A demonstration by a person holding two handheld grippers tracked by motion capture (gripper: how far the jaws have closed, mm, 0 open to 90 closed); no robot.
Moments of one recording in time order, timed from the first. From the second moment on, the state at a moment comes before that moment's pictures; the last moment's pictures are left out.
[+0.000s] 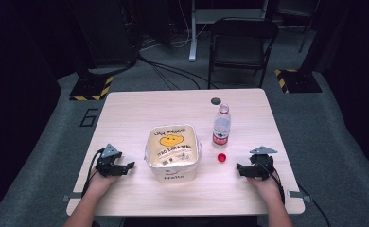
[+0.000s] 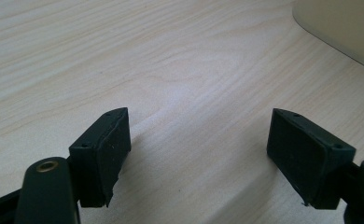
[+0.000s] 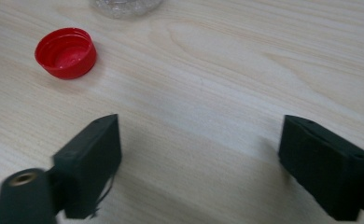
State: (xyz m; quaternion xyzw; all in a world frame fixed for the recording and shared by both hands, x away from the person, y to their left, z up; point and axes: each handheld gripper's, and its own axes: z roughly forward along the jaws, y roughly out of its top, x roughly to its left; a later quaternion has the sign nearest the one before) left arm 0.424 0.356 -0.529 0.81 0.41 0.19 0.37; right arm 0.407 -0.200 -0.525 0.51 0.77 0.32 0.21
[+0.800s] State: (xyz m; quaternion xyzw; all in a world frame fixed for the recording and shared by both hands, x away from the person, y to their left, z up) left arm 0.421 0.356 -0.529 0.82 0.41 0.18 0.37; right arm 0.405 -0.200 -0.518 0.52 0.76 0.33 0.20
